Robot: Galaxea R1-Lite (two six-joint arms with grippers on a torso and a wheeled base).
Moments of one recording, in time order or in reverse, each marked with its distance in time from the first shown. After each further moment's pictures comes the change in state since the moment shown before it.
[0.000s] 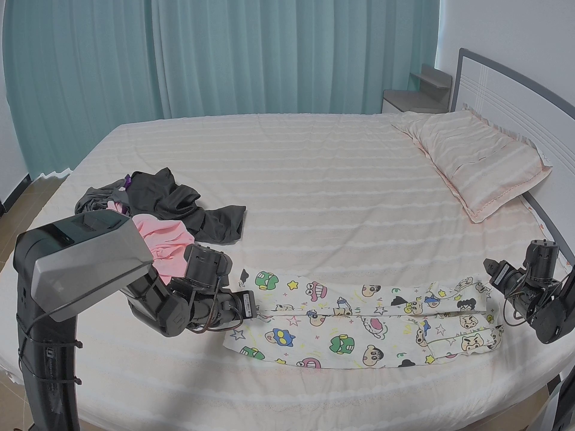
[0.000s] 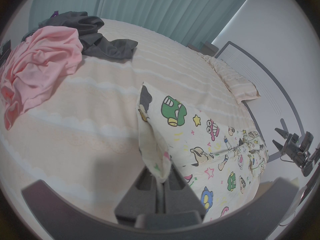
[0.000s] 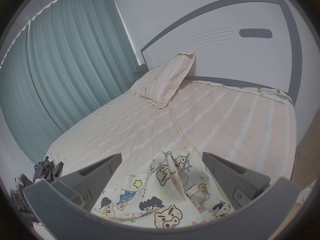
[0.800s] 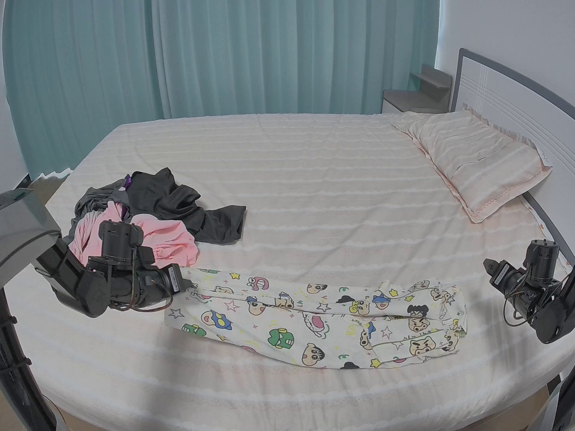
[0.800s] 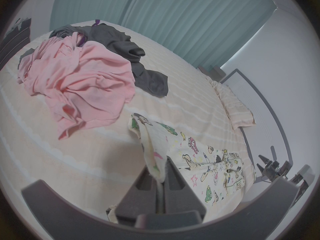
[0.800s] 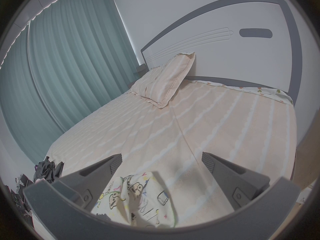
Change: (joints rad) left arm 0.287 -0.287 0.220 0.001 -0.166 0.002; right arm 0.001 -0.002 0.000 0.002 0.003 0.002
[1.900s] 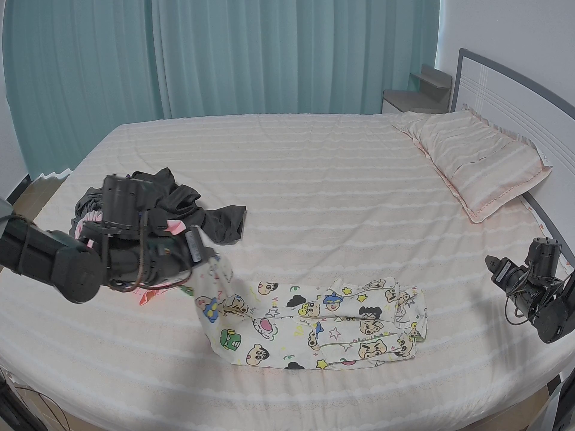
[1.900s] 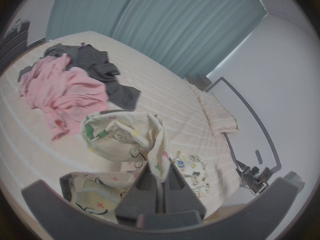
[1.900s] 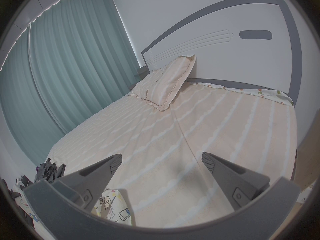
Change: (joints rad) left arm -0.219 -0.239 -0.122 0.231 0.126 -0.136; right arm -0.001 -0.018 -0.001 -0.002 0.001 0.001
